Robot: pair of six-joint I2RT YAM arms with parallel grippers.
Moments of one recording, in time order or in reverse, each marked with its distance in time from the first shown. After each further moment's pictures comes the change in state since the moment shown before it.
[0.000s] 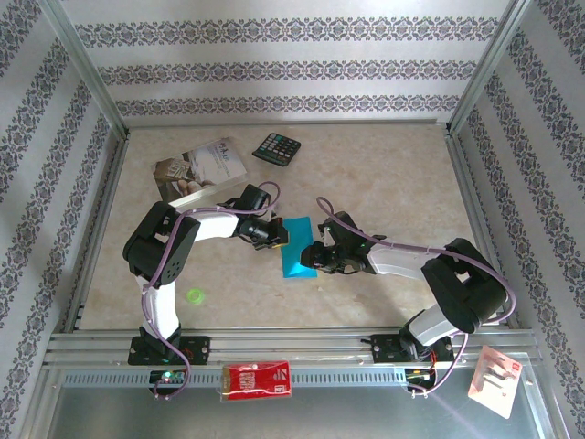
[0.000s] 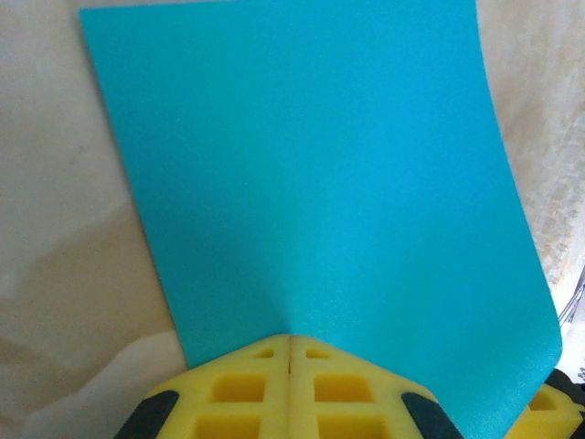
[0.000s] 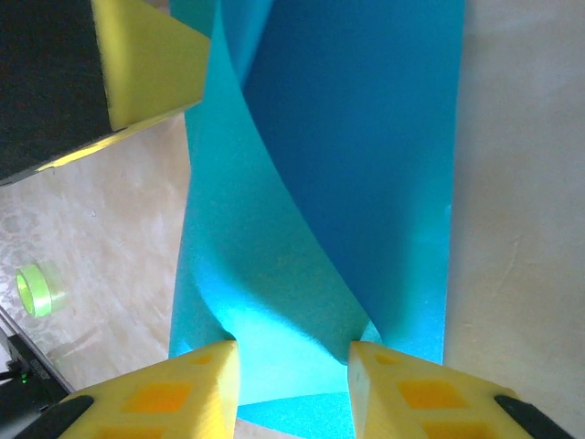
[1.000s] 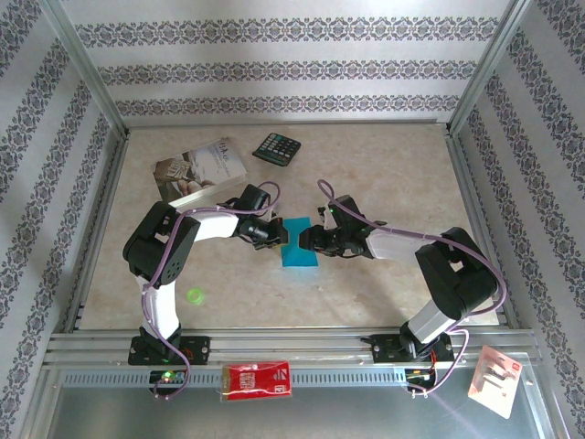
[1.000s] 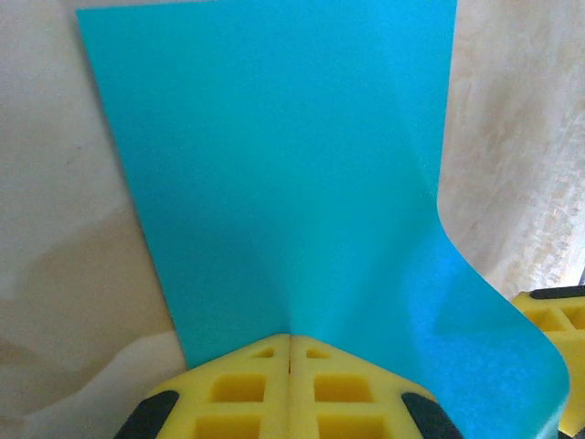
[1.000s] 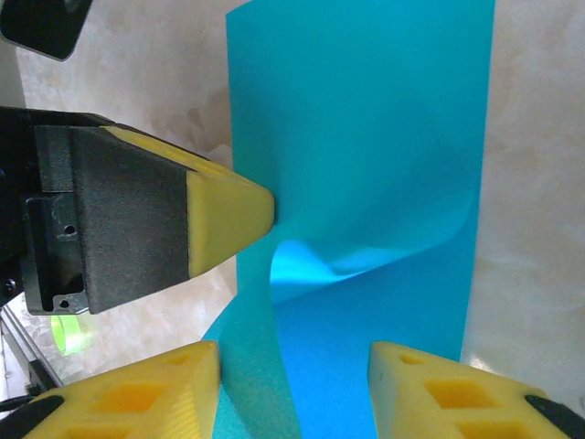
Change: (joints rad) left arm 0.000 0.000 0.000 -0.002 0.000 0.007; right arm -0.095 0.086 0.113 0.022 -0.058 -0.108
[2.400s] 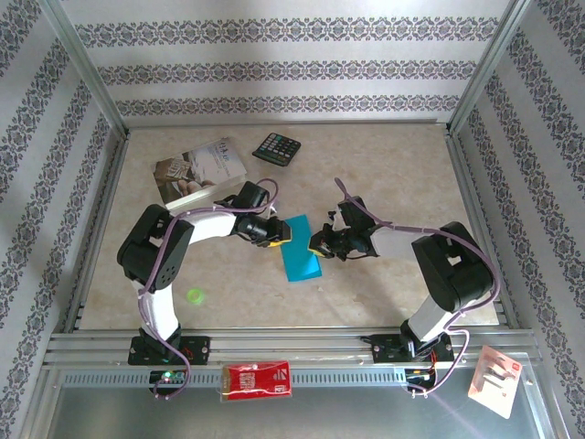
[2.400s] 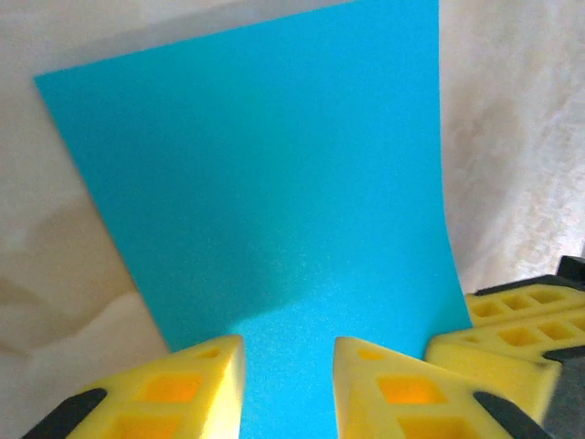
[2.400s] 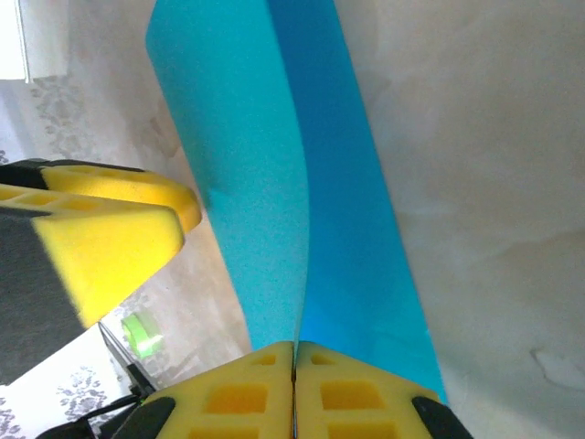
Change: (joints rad) left arm 0.000 -0.068 0.006 -0.051 -0.013 0.001; right arm -0.091 0.033 -0.042 0.037 -0.154 0.215
